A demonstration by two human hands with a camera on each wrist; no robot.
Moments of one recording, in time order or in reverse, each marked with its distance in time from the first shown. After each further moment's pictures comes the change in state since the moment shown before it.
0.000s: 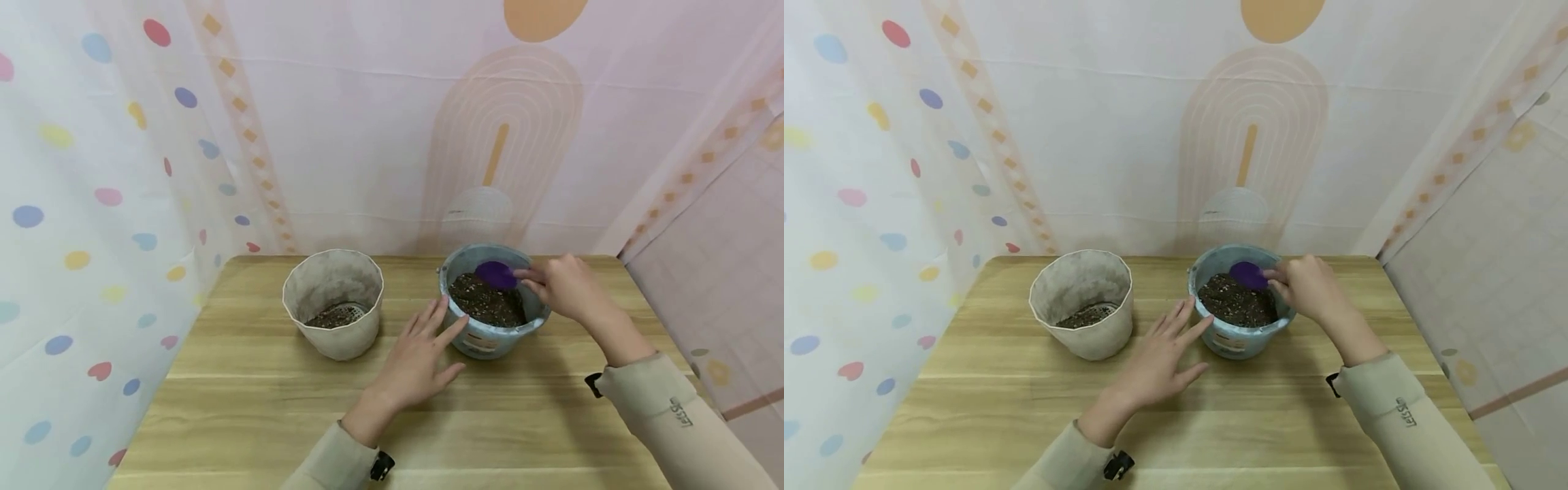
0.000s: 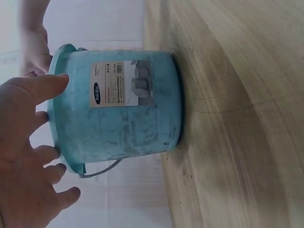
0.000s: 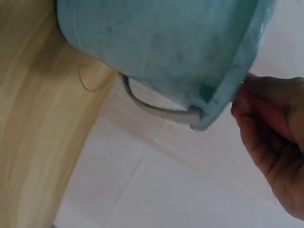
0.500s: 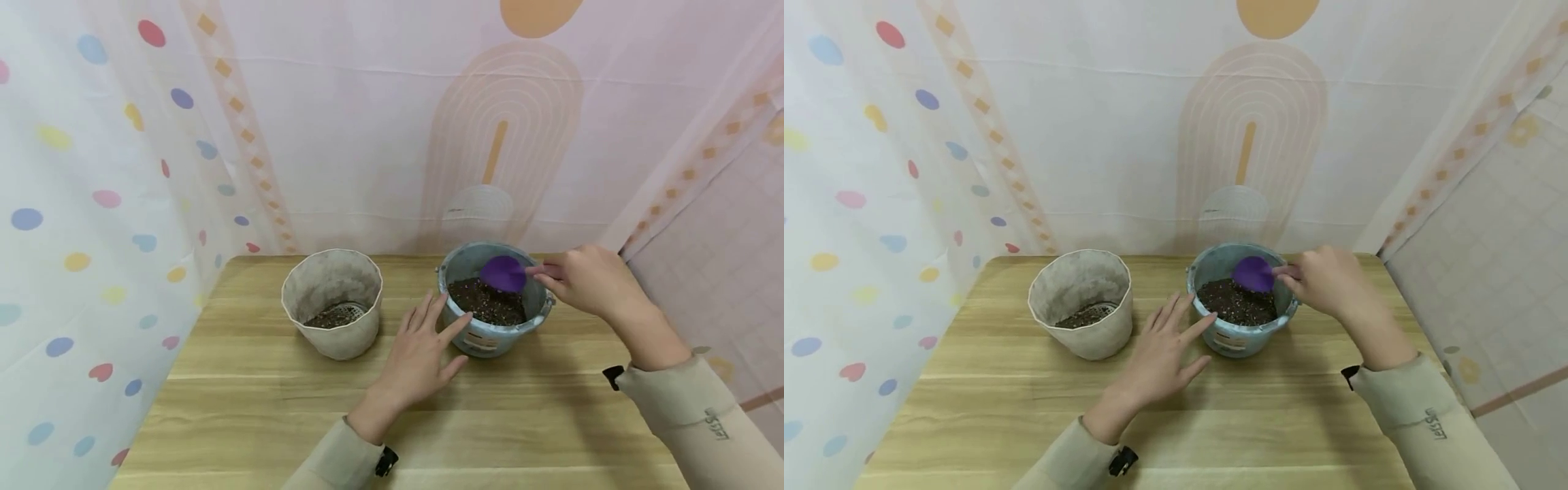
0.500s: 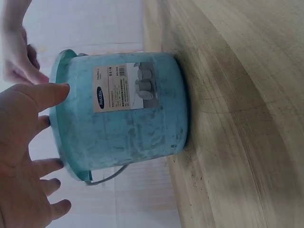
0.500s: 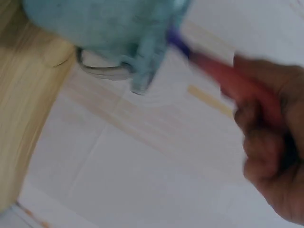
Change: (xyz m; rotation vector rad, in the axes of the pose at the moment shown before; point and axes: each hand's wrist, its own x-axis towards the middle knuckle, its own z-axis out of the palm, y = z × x) left_hand 0.006 0.005 0.000 0.137 0.095 0.000; right_hand -0.007 0.000 -0.036 -0.047 -0.032 -0.001
